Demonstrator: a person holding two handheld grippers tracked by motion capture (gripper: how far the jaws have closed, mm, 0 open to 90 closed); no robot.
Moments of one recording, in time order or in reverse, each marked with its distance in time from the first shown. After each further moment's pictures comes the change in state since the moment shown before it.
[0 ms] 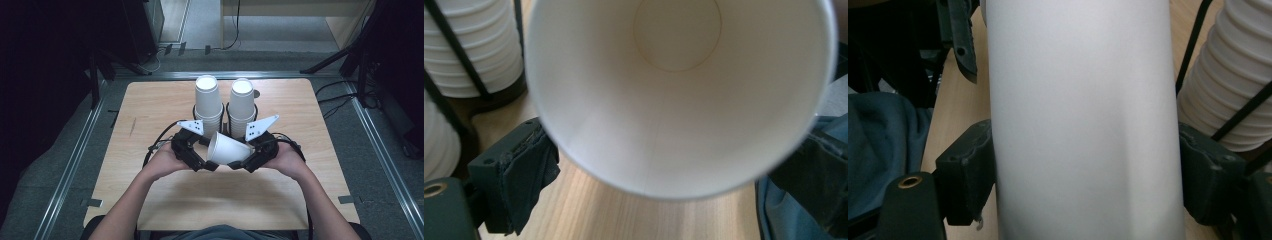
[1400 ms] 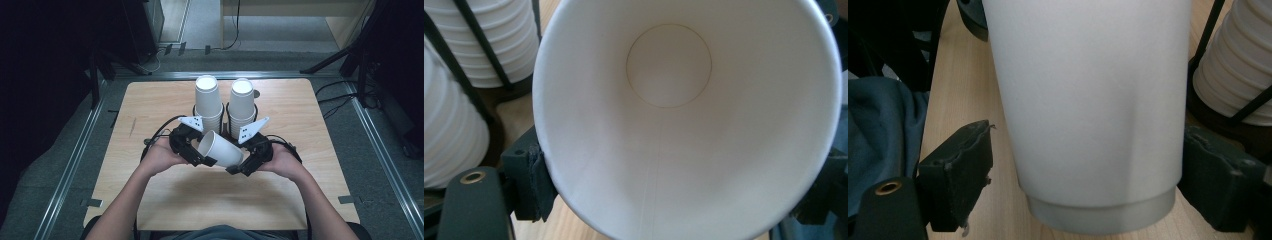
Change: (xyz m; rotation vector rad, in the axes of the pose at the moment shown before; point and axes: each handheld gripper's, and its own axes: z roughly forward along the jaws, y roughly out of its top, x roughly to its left) left arm 0.003 0.011 -0.014 0.096 0.058 0.028; right arm -0.002 -0.004 0.017 0.100 0.014 0.048
